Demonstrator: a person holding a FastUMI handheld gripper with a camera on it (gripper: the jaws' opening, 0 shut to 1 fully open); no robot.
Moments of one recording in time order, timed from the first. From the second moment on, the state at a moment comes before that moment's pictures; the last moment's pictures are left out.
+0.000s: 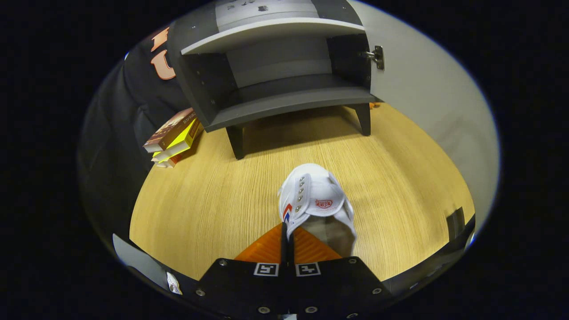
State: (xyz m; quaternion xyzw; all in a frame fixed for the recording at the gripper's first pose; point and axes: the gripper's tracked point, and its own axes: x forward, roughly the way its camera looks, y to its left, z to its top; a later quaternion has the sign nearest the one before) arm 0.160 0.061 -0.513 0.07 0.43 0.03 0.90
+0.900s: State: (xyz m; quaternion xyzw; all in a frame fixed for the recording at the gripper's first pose) arm 0.217 0.055 -0.234 0.04 0.19 0.04 0.98
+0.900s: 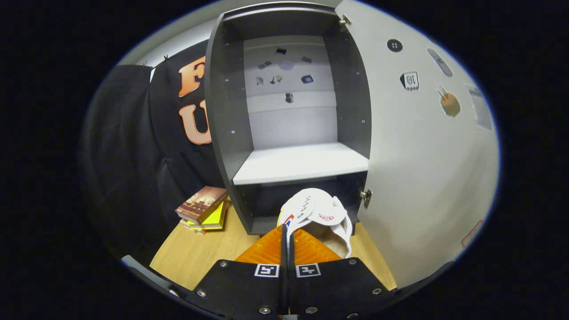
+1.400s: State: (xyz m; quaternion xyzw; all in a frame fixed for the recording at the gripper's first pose) arm 0.313 0.048 -0.154 0.03 0.12 0.06 0.99
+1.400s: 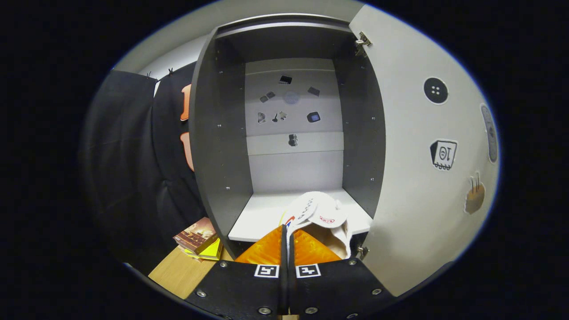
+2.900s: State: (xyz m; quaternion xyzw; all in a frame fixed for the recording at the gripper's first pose) arm 0.504 0.086 -0.236 0.02 0.21 0.08 0.98
